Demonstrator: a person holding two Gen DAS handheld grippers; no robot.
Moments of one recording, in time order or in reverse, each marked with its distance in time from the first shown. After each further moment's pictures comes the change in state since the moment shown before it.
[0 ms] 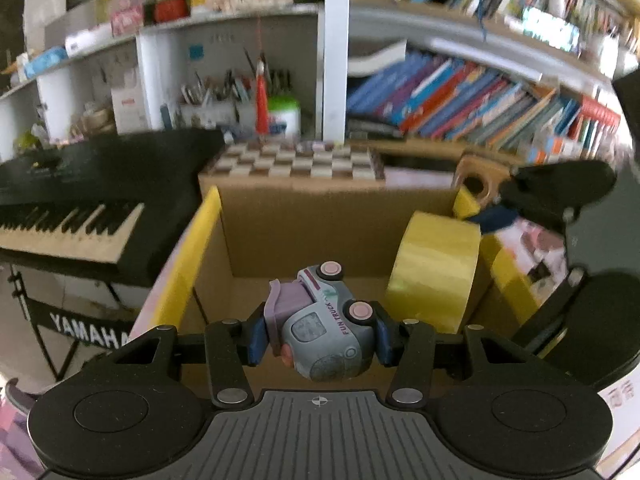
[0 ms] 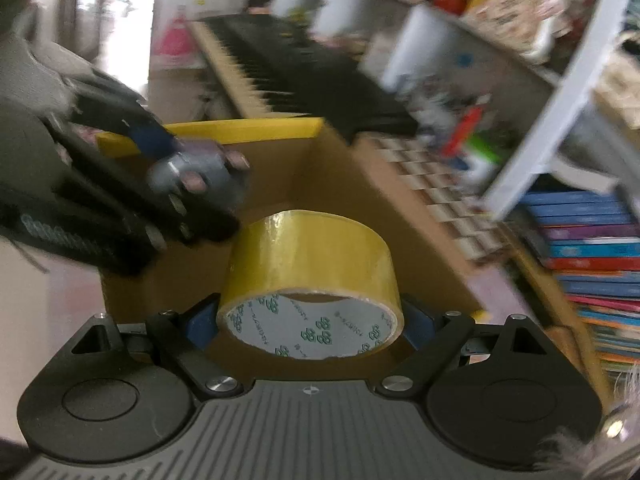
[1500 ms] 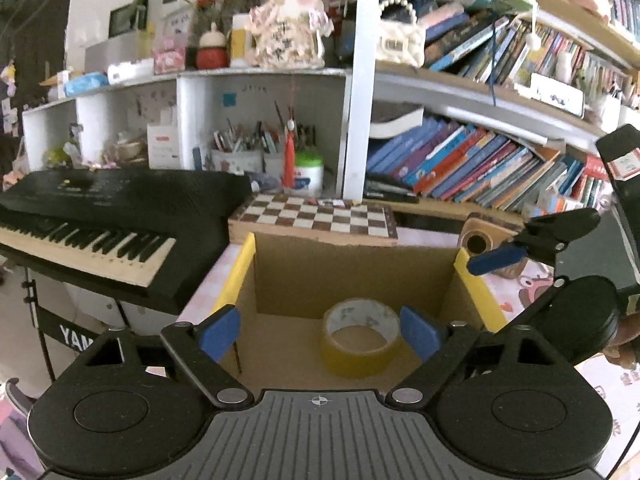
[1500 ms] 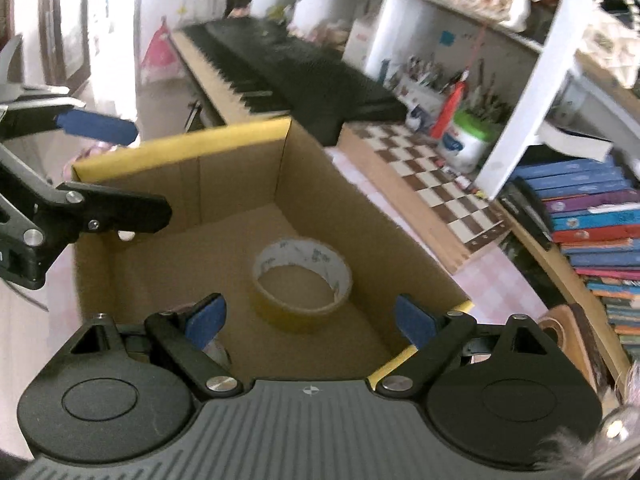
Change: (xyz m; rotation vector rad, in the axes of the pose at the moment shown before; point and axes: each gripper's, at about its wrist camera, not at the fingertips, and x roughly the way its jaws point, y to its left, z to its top) left arm -0.056 0.011 -0.005 -0.082 -0.195 0.027; right arm -0.018 -0.016 0.001 0.120 -0.002 -0.025
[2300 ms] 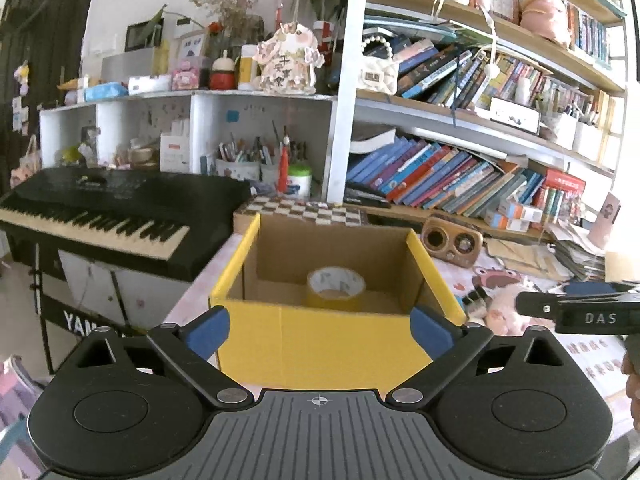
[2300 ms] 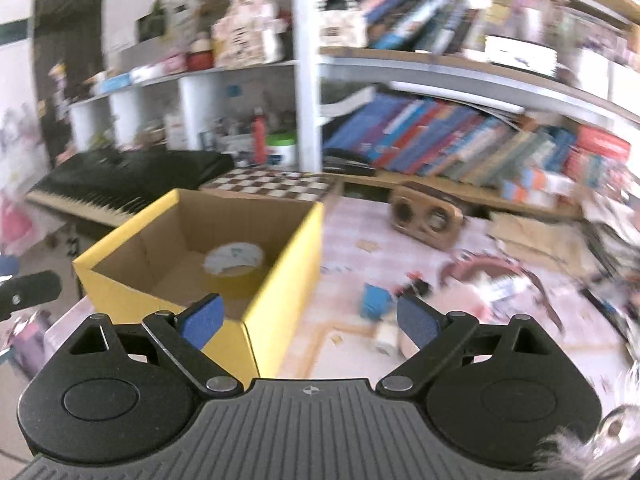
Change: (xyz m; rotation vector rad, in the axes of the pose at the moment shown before) left arm -0.114 0.001 -0.055 -0.030 -0.055 -0.048; right arm -0.143 0.073 -0.100 0.605 -0.216 -0.414
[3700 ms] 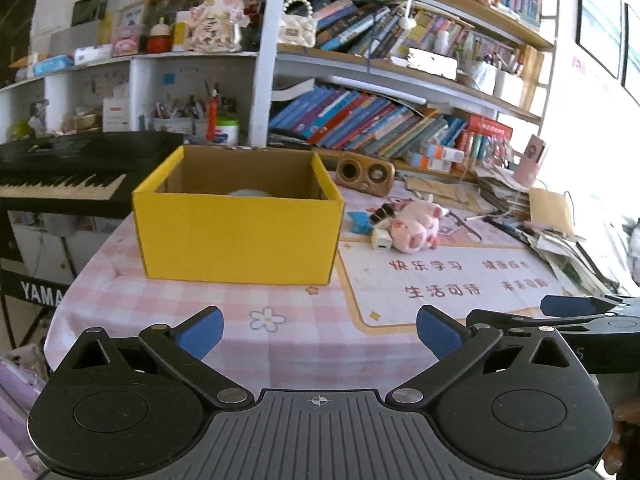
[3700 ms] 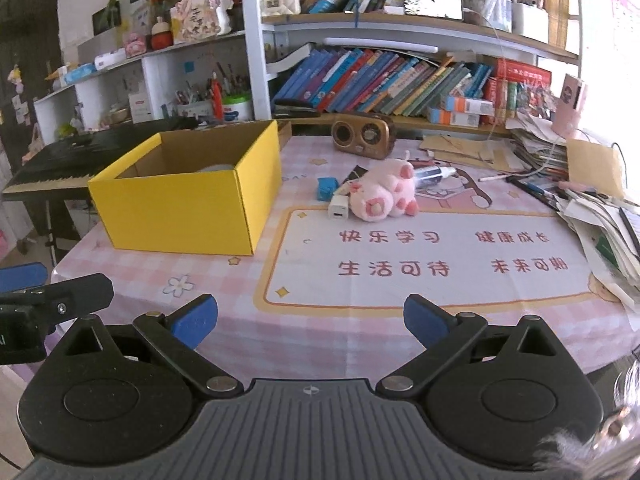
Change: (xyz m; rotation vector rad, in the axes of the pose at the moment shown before) left arm -0.058 -0.055 -0.070 0.065 0.104 -0.174; right arm -0.111 0.015 -0.111 0.114 0.076 -0.132
